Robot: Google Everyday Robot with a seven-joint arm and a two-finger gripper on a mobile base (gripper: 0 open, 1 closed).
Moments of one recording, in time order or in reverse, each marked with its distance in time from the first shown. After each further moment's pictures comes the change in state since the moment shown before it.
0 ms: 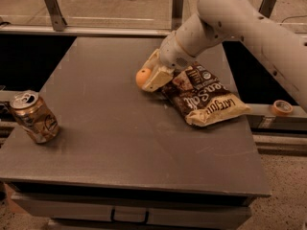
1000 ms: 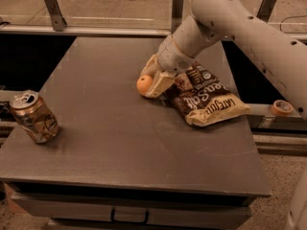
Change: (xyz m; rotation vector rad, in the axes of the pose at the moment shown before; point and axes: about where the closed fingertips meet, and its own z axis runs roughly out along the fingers) arm 0.014 0.016 0.009 -0.118 0.048 -0.177
